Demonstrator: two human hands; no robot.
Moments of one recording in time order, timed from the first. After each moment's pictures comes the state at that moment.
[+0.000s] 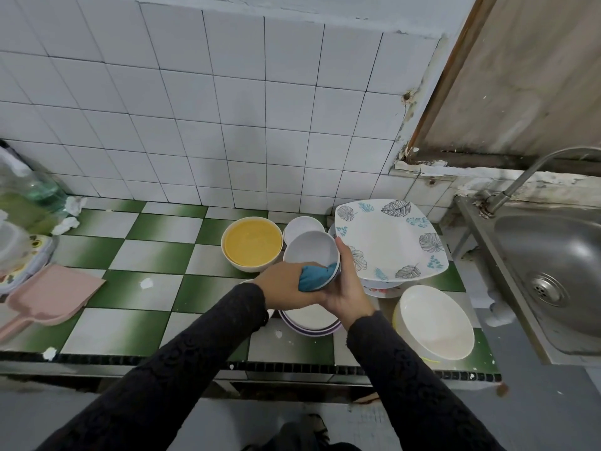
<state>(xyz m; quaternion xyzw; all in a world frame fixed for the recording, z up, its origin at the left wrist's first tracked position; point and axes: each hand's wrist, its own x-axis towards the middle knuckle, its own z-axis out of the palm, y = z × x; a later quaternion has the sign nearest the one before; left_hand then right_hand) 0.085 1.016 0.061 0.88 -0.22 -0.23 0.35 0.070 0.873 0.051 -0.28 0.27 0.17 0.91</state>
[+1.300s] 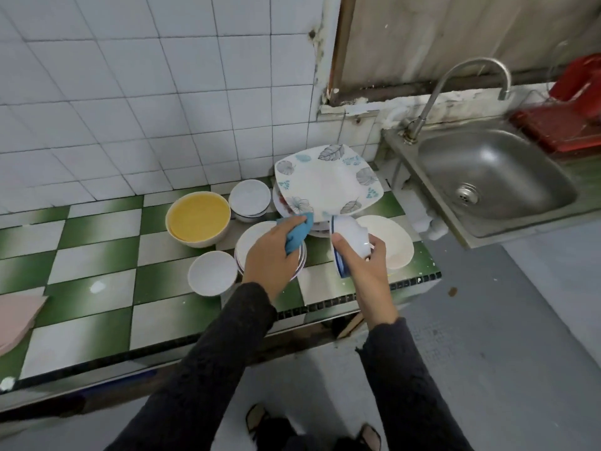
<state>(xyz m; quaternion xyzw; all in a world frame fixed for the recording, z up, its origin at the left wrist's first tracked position) 0.010 0.959 0.052 0.87 -0.20 -0.02 0.44 -0.063 0.803 0.045 -0.62 0.33 -0.12 0.70</state>
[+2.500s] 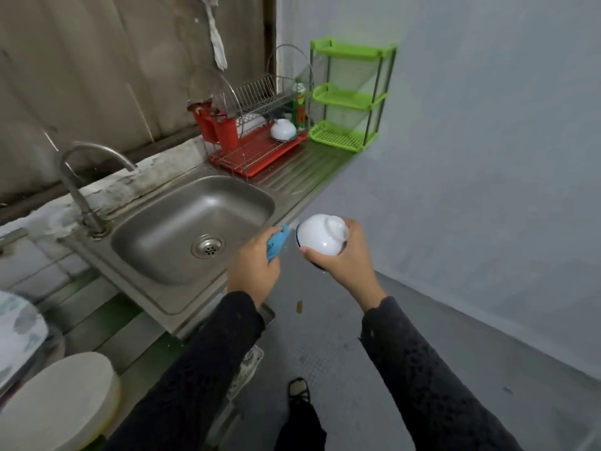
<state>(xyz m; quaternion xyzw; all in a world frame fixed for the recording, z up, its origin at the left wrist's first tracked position) -0.157 0.408 0.084 0.77 -0.48 -0.04 0.41 -0.311 0.305 0.083 -0.70 0.41 -0.38 0.45</state>
